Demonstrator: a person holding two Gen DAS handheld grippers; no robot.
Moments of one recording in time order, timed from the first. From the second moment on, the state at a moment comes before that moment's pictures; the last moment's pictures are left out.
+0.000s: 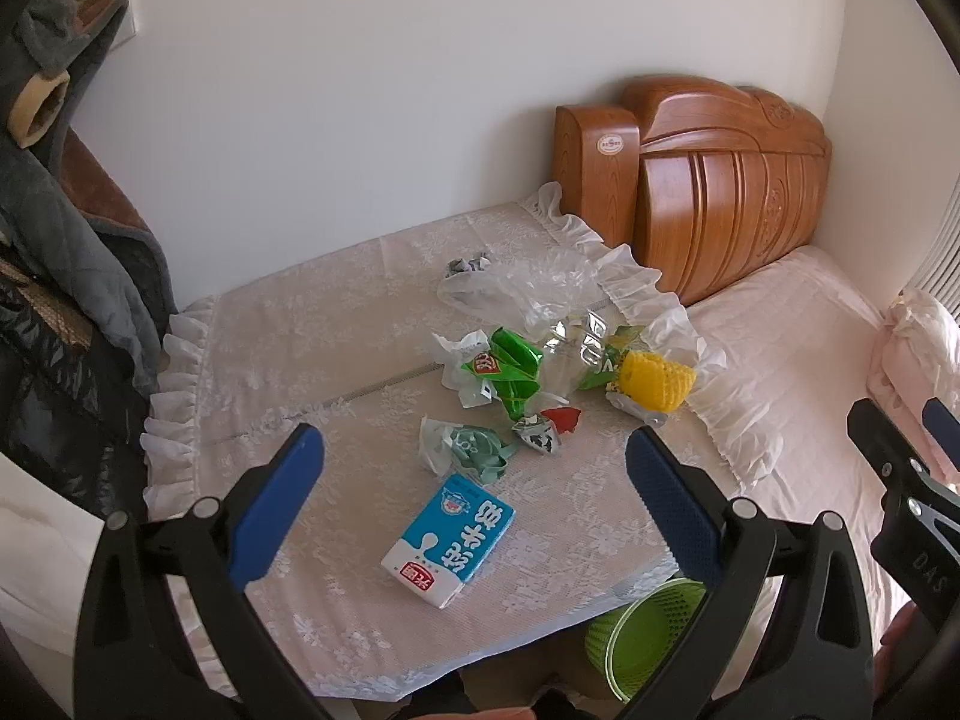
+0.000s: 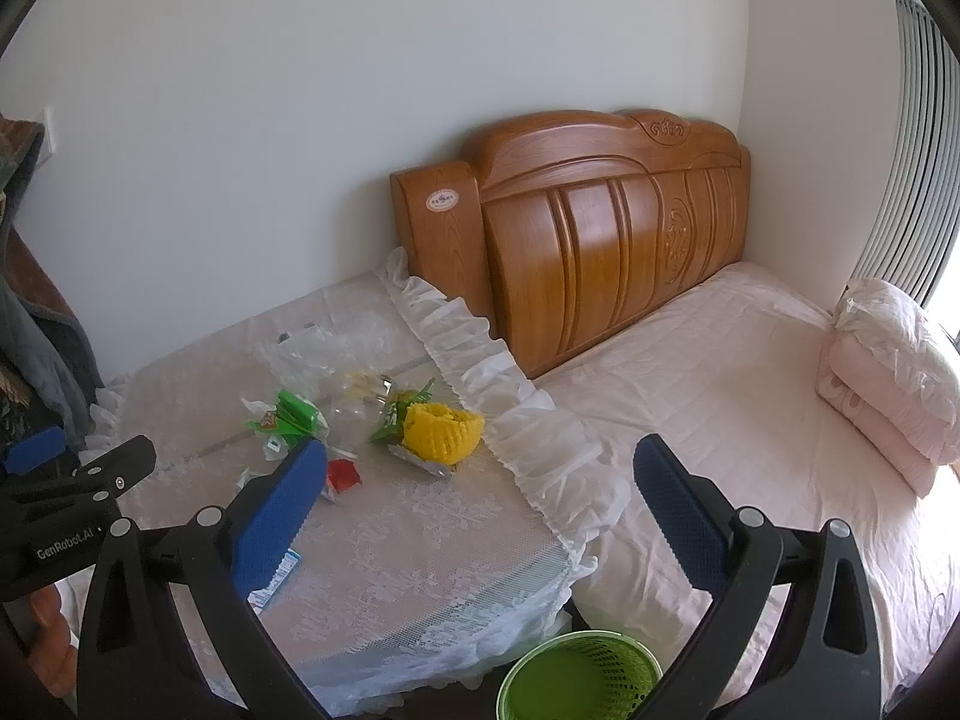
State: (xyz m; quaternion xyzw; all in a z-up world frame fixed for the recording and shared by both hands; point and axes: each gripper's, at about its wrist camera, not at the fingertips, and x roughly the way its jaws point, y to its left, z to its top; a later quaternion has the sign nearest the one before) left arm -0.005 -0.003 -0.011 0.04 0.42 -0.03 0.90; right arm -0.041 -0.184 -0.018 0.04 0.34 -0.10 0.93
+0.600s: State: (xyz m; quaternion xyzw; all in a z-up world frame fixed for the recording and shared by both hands) left arm -0.001 0.000 -0.012 0.03 0.43 -0.03 0.90; right arm -0.040 -0.182 -0.019 0.04 0.34 -0.10 0.93
